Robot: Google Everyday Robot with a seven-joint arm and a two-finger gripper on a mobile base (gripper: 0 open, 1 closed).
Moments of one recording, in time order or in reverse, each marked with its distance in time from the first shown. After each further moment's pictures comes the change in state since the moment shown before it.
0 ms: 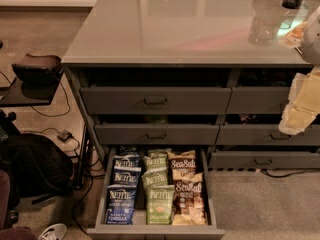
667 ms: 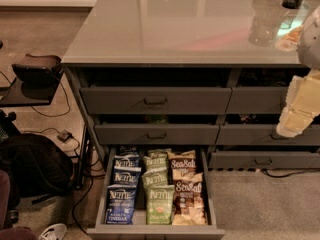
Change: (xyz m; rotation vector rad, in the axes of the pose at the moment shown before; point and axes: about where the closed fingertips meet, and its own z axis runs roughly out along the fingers) arm -0.004 0.004 0.005 -0.017 -0.007 -0.012
